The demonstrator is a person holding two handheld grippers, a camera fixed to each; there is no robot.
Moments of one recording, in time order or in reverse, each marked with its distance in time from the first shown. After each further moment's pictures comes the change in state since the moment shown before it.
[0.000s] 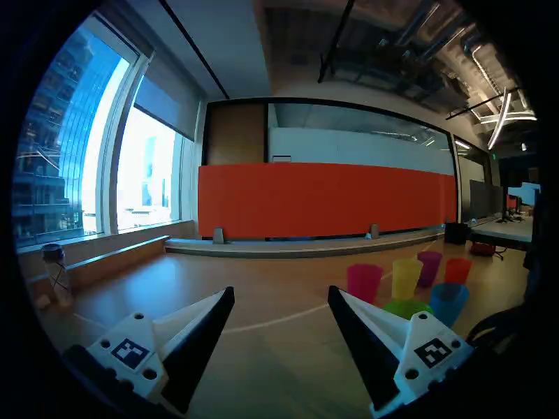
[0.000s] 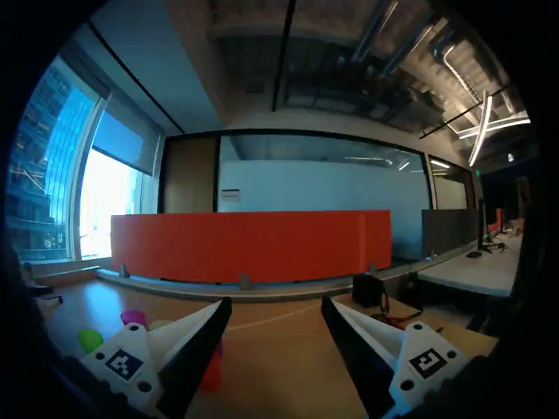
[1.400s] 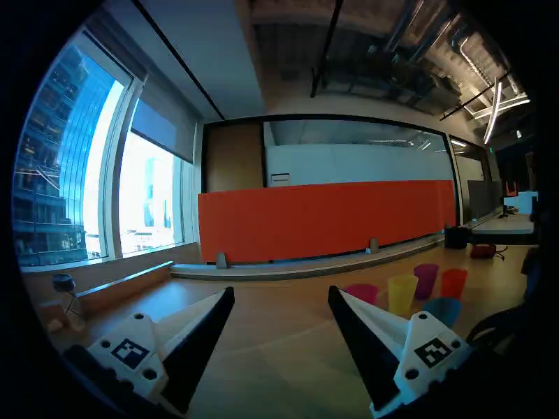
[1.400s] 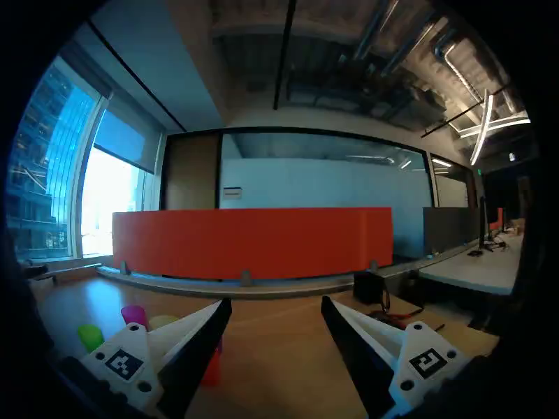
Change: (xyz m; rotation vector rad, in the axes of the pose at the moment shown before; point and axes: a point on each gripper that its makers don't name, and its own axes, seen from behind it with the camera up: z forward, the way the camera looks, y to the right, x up) left arm 0.041 0.010 -0.013 0.012 0.082 0.060; right arm -0.010 0.002 -0.004 0.007 -0.012 0.001
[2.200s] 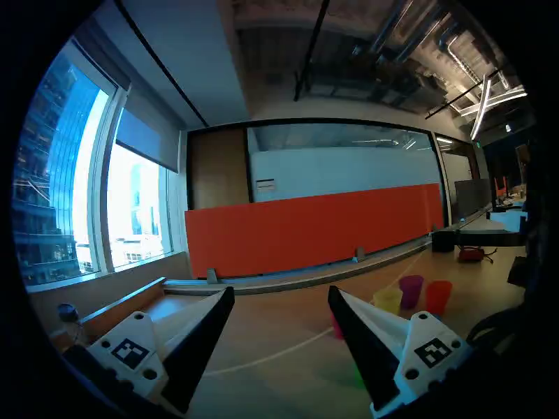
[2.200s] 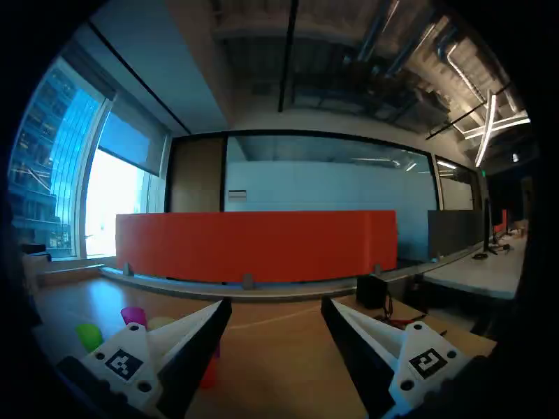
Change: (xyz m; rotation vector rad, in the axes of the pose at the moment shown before) left arm 0.056 0.008 -0.007 -0.070 0.015 0.041; right arm 0.003 0.008 0.007 0.029 0.016 -0.010
